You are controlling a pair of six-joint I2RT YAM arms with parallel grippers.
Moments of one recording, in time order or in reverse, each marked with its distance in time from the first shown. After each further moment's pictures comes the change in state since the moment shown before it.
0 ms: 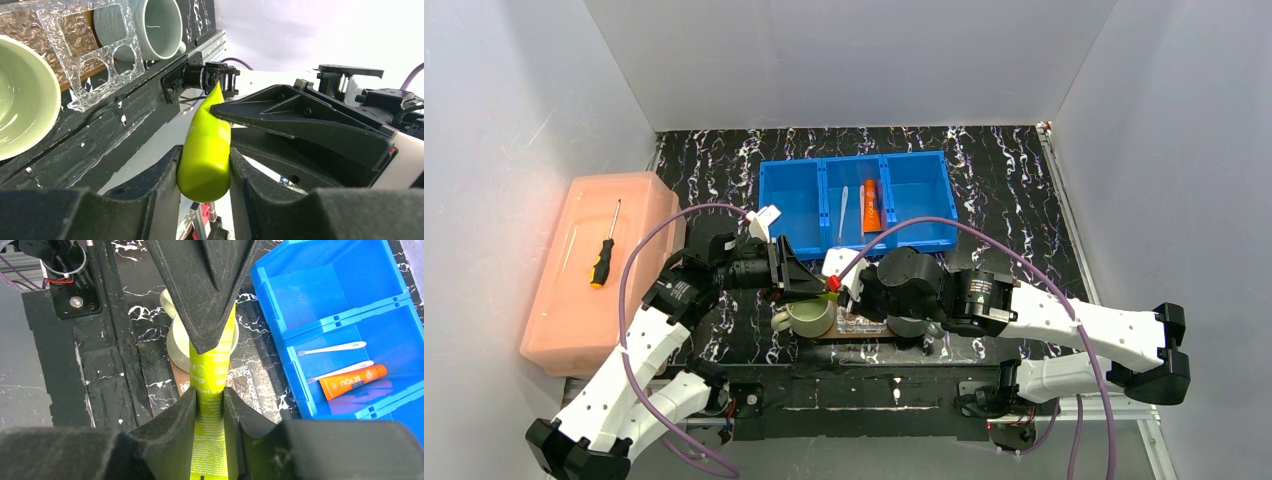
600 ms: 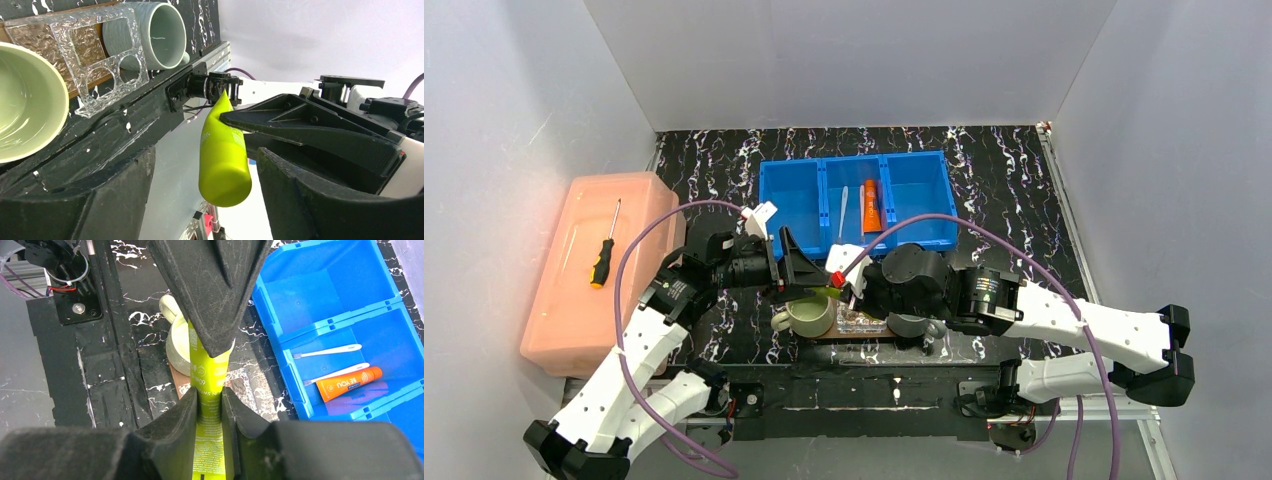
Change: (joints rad) left arm -0.001 0.000 0.032 -0.023 -0.062 0.004; right arm -0.008 -0.013 0.014 -0.005 -0.005 0.003
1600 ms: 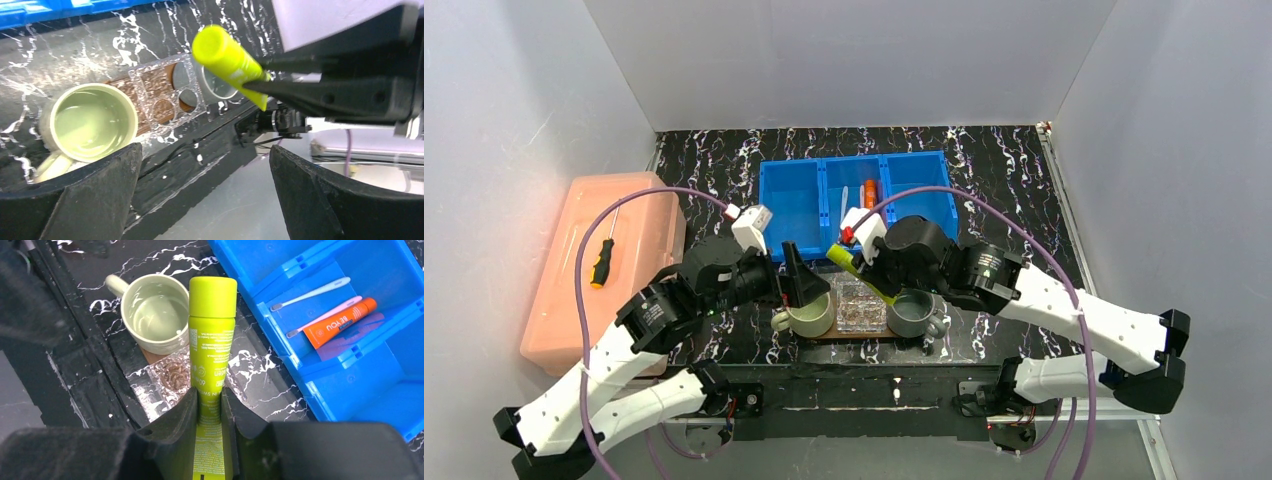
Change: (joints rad) left arm -0.369 -0.076 0.132 -0.171 -0.663 0.209; right arm -0.167 0.049 0.083 -0.159 0.023 0.126
